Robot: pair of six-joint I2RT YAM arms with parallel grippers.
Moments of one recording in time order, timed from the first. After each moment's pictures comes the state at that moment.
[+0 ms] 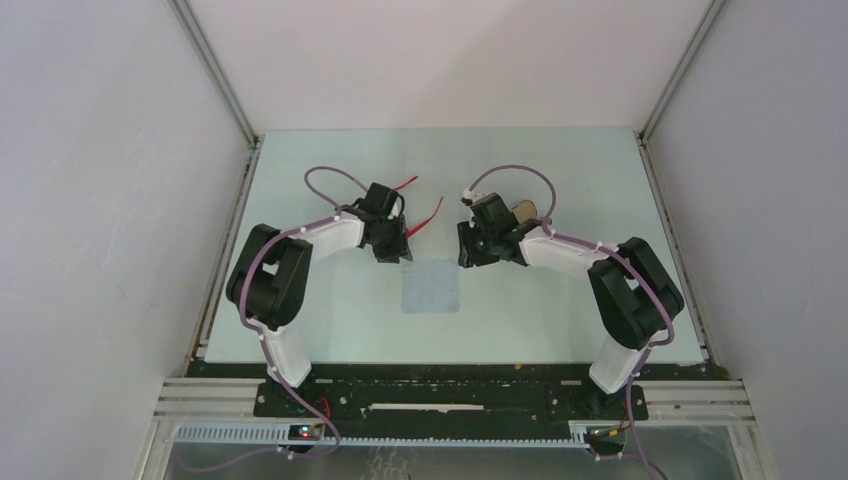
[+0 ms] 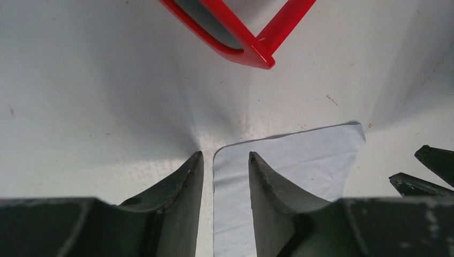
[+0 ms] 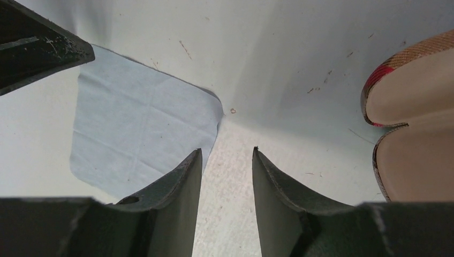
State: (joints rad) left arm -0.44 1.82 1.12 -0.38 0.11 -0.57; right arm 0.60 1.73 1.06 -0.23 -0.08 0.35
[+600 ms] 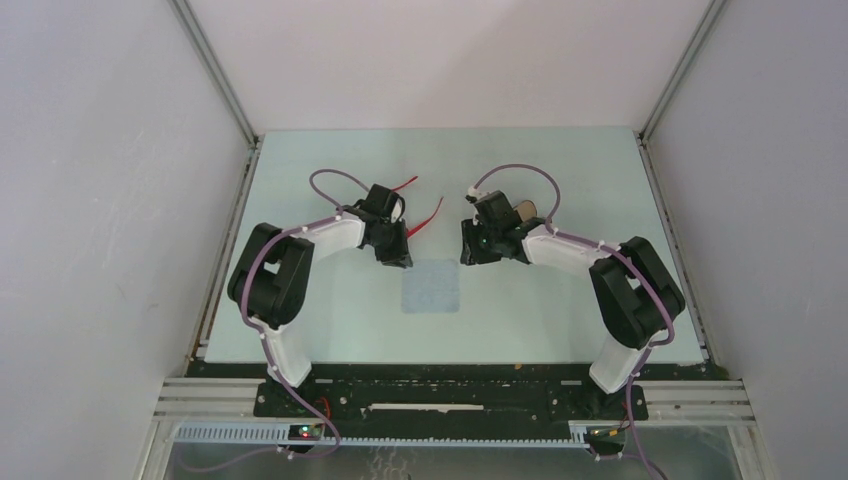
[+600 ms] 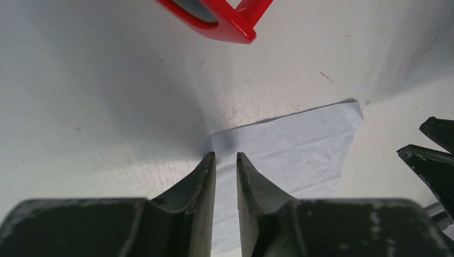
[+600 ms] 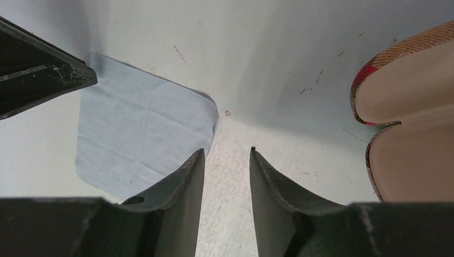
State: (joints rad) left arm -0.44 1.83 1.12 -0.40 0.20 -0.54; right arm 0.58 1.73 1.05 -0.23 -0.09 0.38
